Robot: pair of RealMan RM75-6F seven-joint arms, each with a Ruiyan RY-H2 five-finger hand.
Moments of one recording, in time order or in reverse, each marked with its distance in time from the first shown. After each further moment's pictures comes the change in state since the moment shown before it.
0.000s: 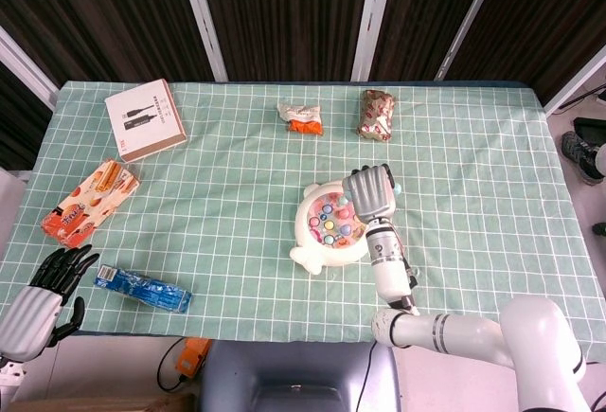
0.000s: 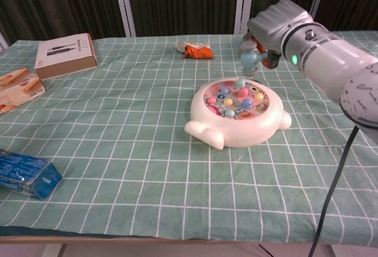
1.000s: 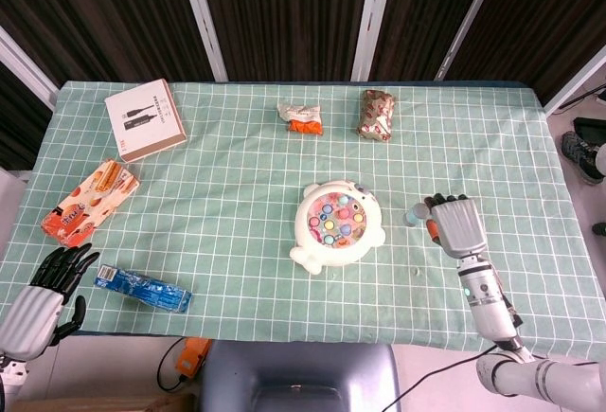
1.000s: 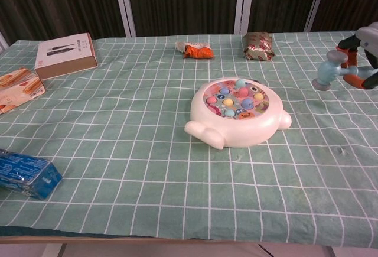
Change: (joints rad) left arm 0.004 -0.011 -0.010 -0.014 -0.016 0.000 0.034; right arm -0.403 0.240 -0.256 0.049 -0.525 0.067 0.790
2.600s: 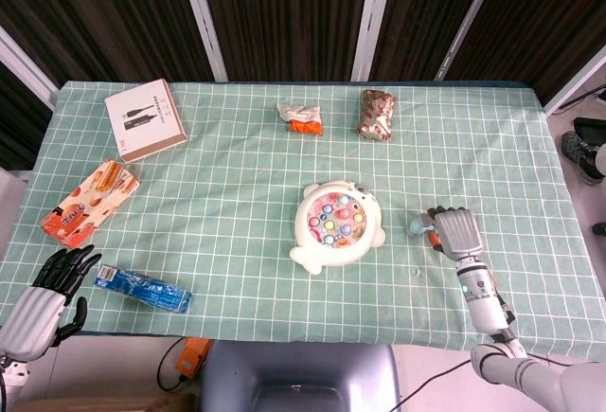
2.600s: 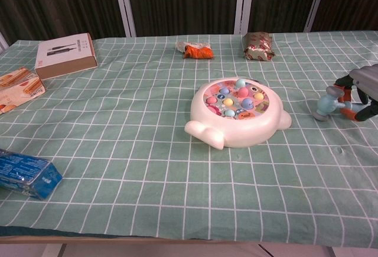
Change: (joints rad) left arm -0.001 0.003 0.005 -0.004 0.005 -0.008 0.004; right arm -0.073 -0.224 0.109 0.448 -0.104 -0.250 0.274
